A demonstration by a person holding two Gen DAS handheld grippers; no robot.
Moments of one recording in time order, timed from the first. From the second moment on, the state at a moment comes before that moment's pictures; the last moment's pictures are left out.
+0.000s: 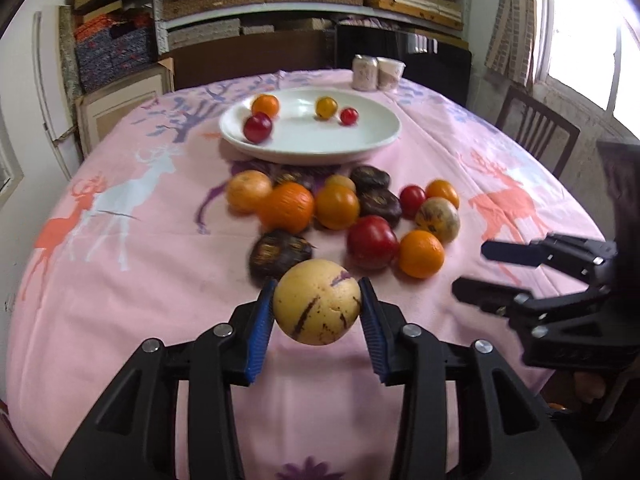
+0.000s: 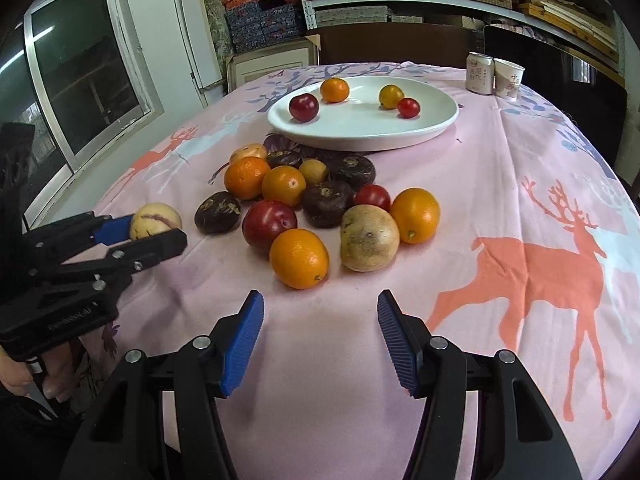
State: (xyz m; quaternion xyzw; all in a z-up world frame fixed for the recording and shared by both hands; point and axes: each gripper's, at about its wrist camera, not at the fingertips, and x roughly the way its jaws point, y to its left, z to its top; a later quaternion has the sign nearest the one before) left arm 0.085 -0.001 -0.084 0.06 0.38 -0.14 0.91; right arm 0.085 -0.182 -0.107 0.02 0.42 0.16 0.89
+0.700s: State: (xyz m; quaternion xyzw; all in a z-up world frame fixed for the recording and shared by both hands) left arm 0.083 0.034 -0.079 0.03 0.38 -0.12 0.92; right arm 0.101 -0.168 -0.110 0.04 0.41 0.17 0.89
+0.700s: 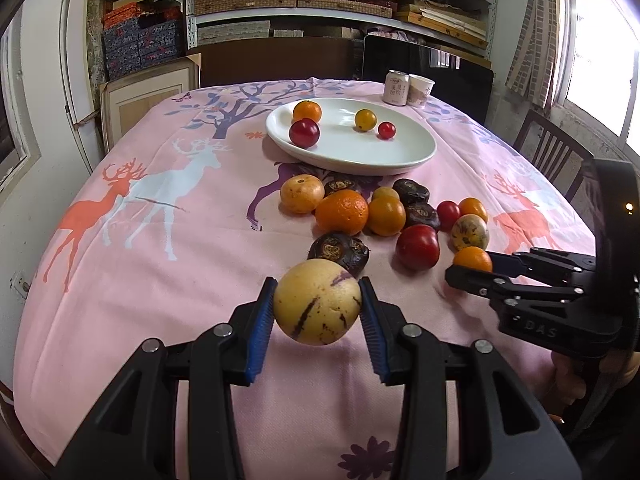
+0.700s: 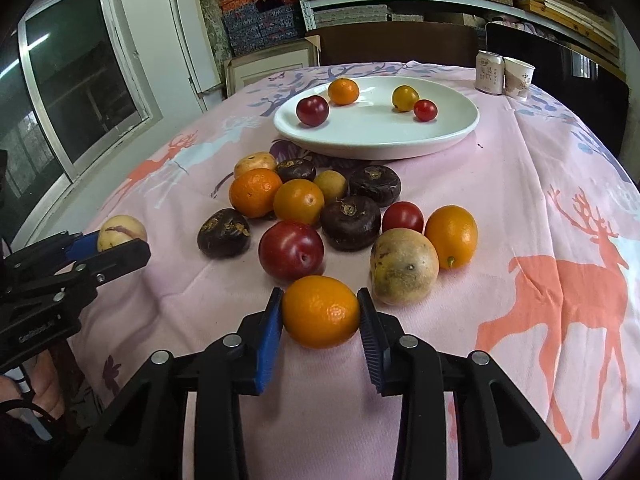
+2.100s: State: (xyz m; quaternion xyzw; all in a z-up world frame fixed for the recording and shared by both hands) left arm 0.370 -0.077 -0.088 0.02 0.46 -0.17 0.87; right arm 0.358 -0.237 -0.081 0.04 0.40 0.10 0.91
